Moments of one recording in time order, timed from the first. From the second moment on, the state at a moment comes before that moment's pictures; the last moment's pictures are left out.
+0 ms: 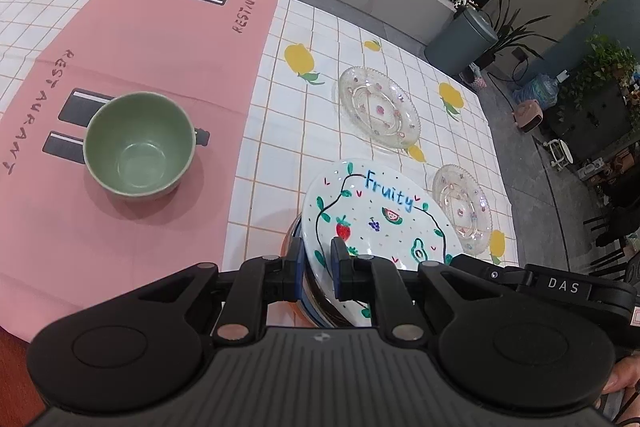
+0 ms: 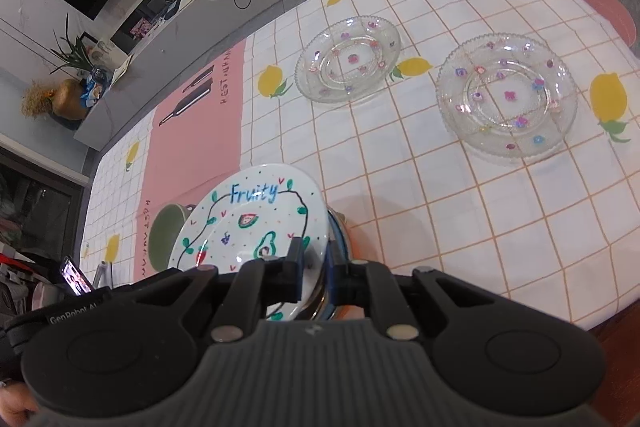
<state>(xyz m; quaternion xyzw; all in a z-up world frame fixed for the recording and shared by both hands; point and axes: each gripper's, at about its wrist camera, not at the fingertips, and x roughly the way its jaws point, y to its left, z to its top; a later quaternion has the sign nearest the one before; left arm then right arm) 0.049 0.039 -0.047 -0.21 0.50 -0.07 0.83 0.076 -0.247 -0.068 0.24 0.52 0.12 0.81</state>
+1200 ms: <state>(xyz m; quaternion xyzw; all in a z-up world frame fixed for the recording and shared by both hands) 0.168 0.079 -0.077 -0.22 0.51 -0.03 0.83 0.210 -0.207 -0.082 0.23 0.52 0.15 0.81</state>
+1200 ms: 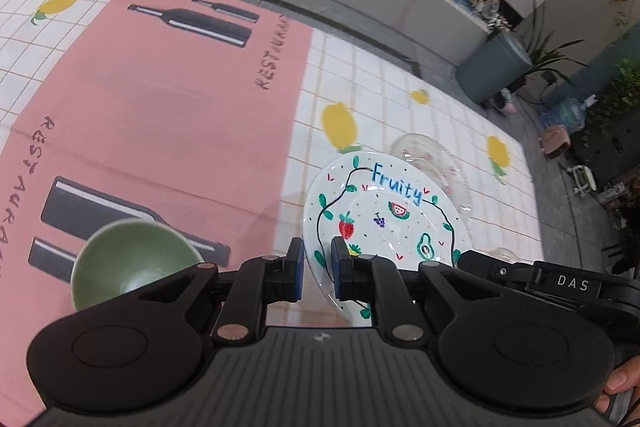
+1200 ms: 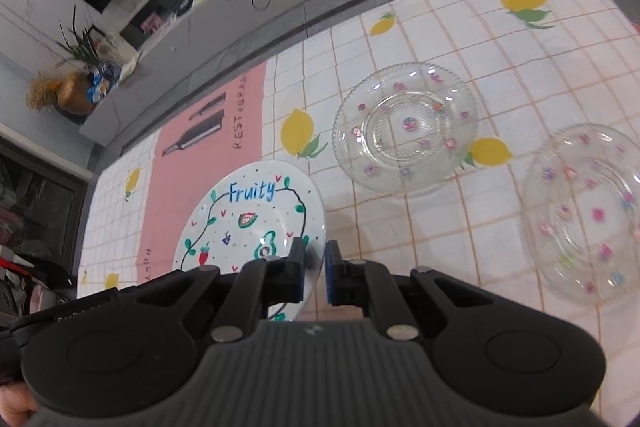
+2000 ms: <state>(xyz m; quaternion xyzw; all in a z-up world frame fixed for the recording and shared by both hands) 0.195 0.061 -0.136 -0.13 0.57 0.02 0.81 0.268 -0.177 -0.167 0.16 0.61 0.16 0.76</state>
